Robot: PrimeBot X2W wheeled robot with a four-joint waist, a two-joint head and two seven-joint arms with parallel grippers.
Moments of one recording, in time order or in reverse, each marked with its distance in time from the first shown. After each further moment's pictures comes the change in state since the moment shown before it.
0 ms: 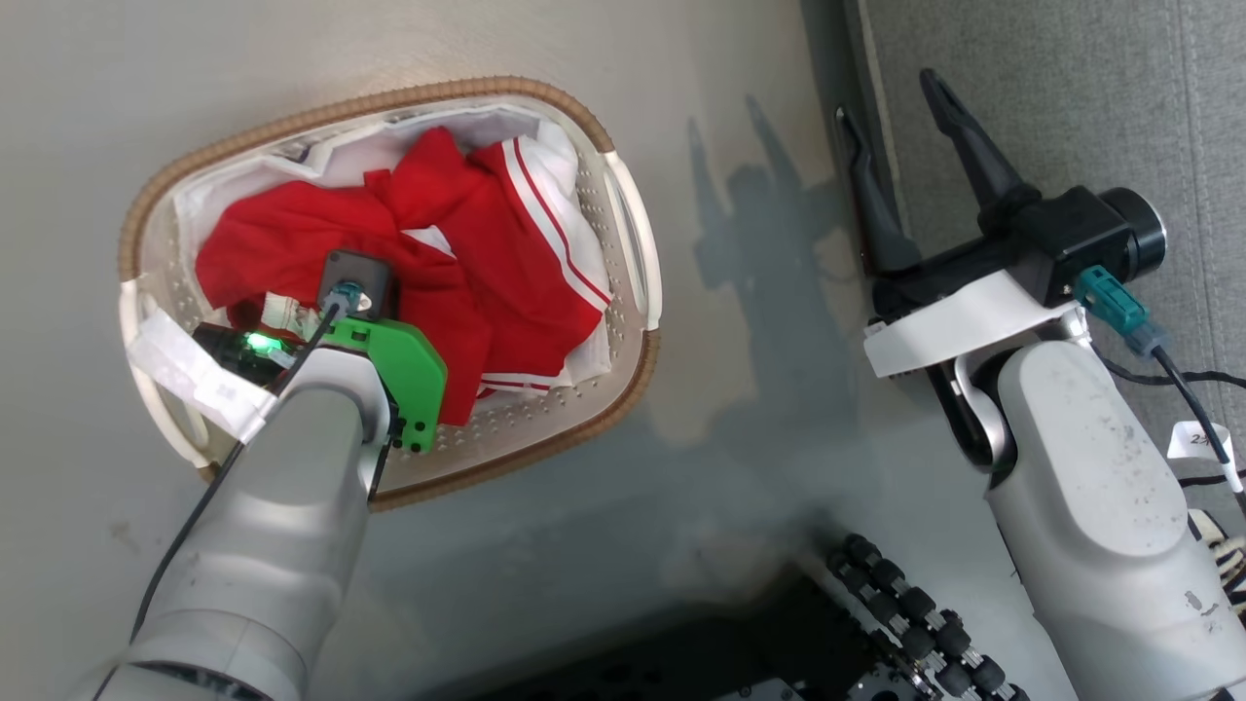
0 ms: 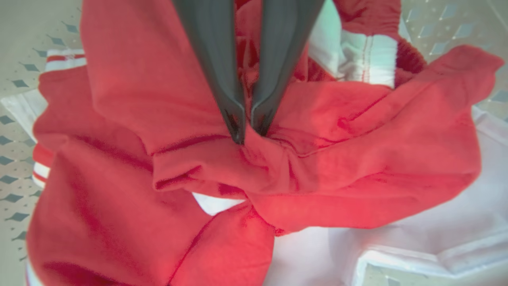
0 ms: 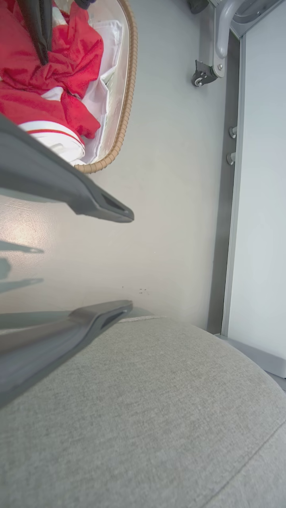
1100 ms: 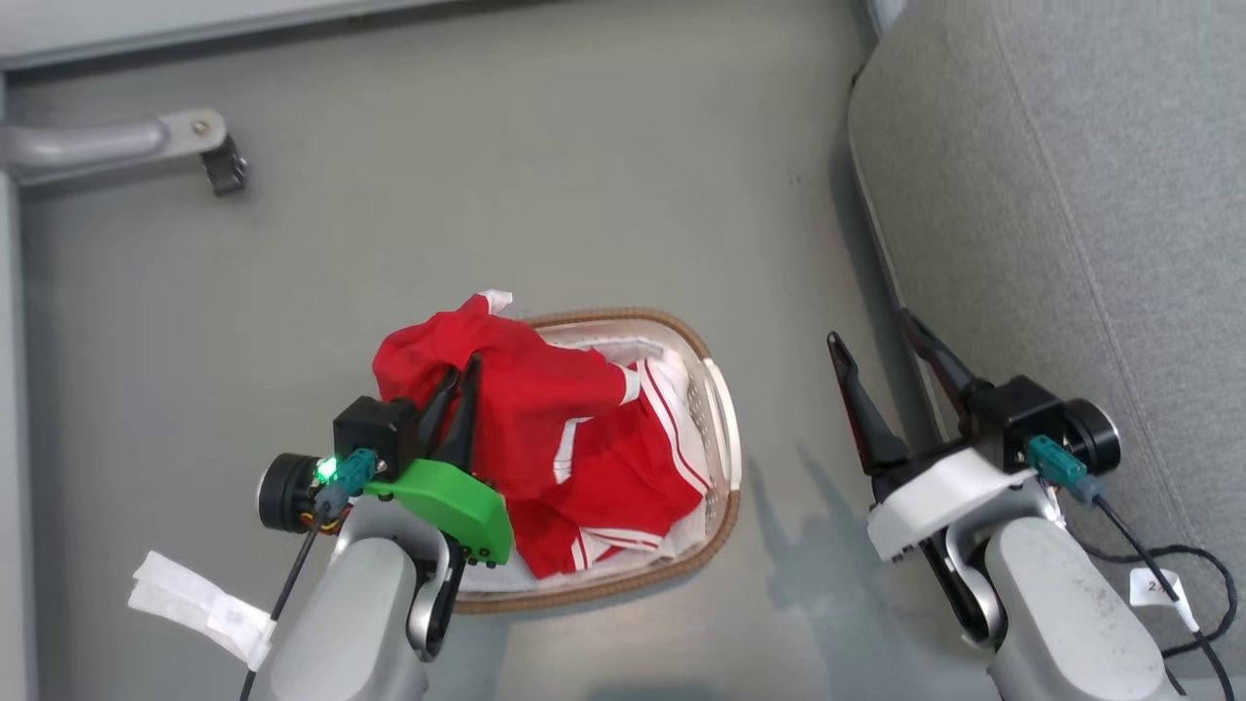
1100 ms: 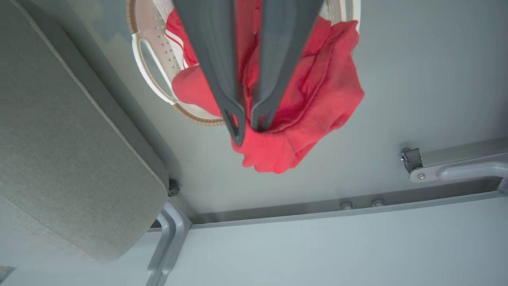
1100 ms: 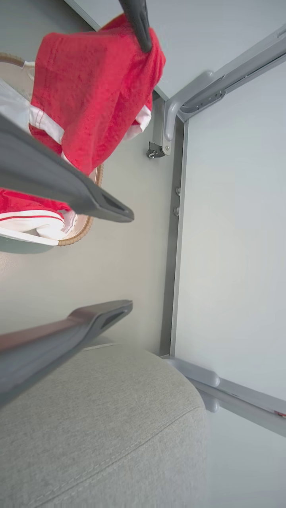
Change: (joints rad) left arm 0.484 -0.010 0.175 -0.643 -0.031 -0.064 -0.107; right arm 0.257 -0.009 0.020 0.088 0.027 0.000 0.000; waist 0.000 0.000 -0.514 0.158
